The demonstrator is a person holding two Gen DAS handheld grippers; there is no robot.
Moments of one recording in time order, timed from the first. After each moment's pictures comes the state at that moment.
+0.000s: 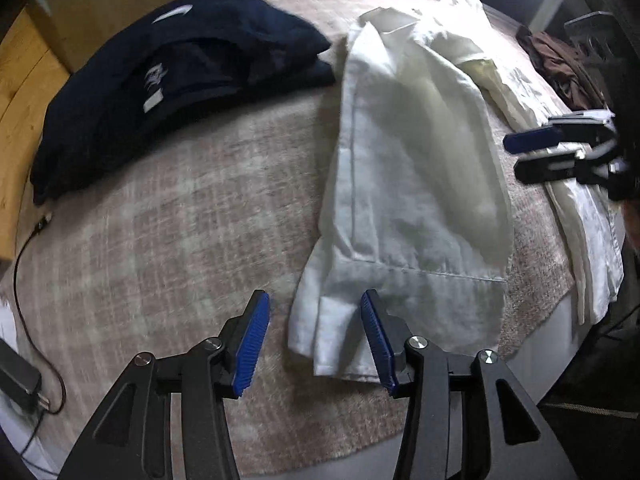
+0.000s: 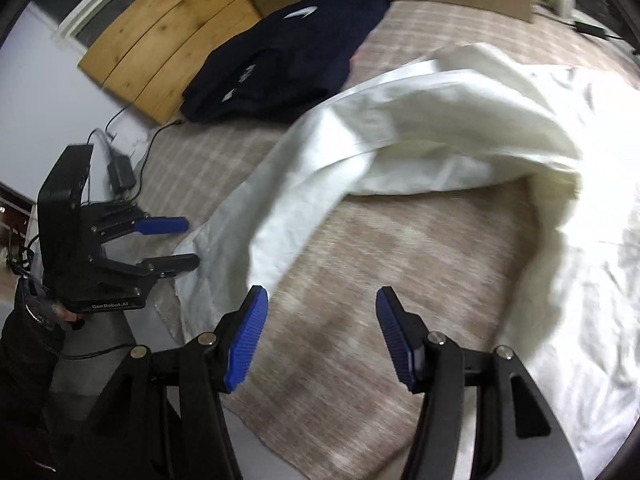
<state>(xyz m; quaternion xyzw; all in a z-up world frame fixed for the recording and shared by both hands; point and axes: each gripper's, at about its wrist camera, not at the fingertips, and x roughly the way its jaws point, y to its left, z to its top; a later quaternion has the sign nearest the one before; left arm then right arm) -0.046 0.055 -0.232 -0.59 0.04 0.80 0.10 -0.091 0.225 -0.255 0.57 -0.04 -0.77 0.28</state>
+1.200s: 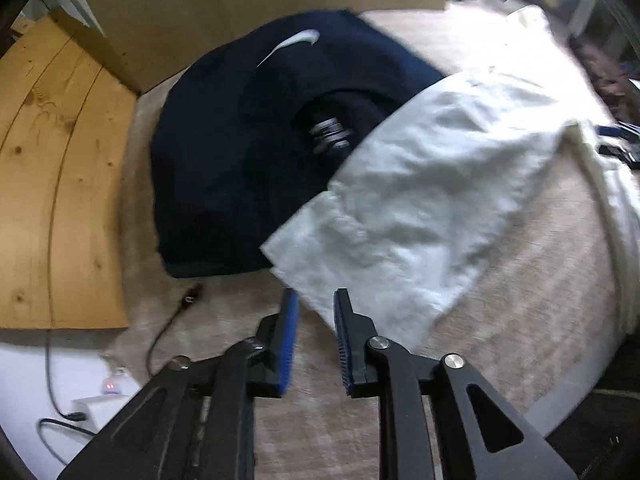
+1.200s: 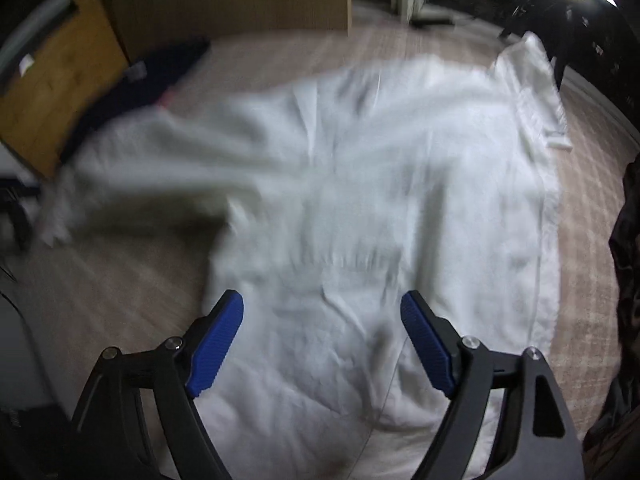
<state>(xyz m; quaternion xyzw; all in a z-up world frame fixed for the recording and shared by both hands) -0.143 -0.080 -0.186 -0.60 0.09 0.80 0.05 -0.161 0.339 -0.252 0.53 -0.01 -0.84 0.12</state>
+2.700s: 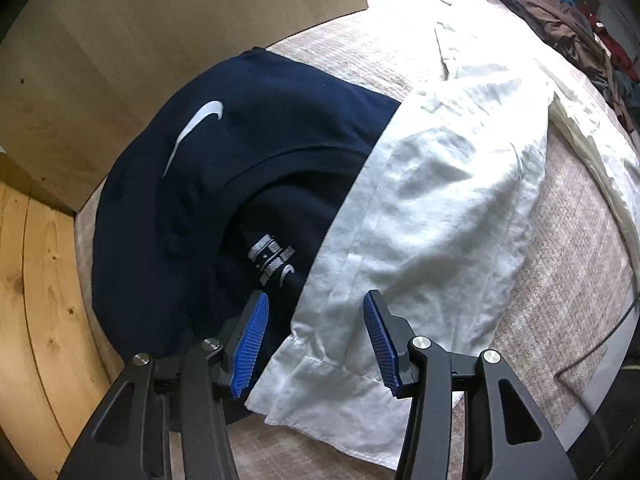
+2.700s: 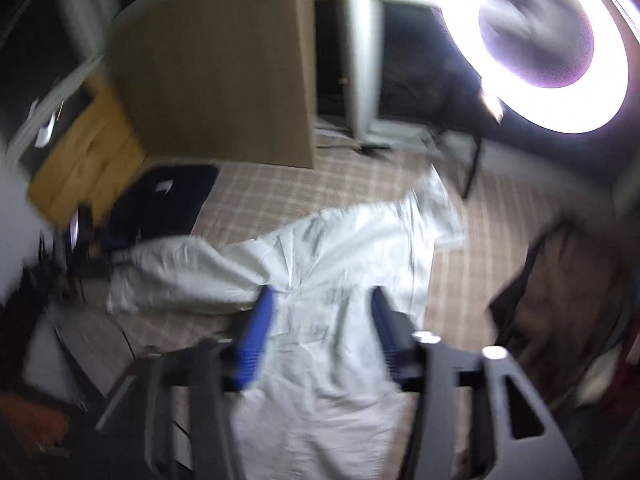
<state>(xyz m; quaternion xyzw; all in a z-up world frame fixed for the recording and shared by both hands) -0.241 -0.057 -0.219 -0.57 0.20 0.79 0.15 -0.171 0.369 -0.047 0.49 0.06 -0.86 0.11</state>
